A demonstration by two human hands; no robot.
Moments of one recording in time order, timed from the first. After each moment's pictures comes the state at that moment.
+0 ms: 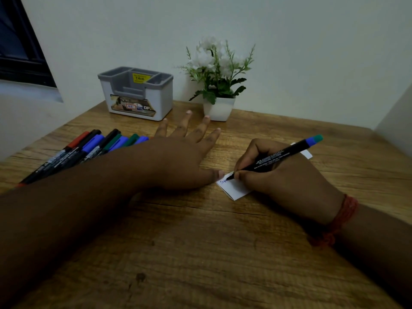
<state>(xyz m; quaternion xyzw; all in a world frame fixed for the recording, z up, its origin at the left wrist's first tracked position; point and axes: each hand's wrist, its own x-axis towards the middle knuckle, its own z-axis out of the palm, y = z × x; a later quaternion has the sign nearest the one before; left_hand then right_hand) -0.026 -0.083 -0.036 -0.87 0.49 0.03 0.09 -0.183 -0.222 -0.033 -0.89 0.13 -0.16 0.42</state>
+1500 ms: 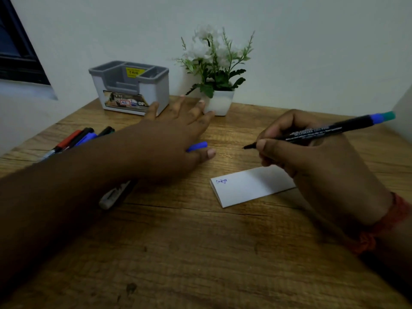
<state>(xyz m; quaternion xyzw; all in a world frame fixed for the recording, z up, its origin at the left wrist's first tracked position) -0.013 -0.077 -0.027 -0.87 0.50 -0.01 0.05 -0.195 -0.230 -0.023 -0.78 0.12 -0.26 0.55</state>
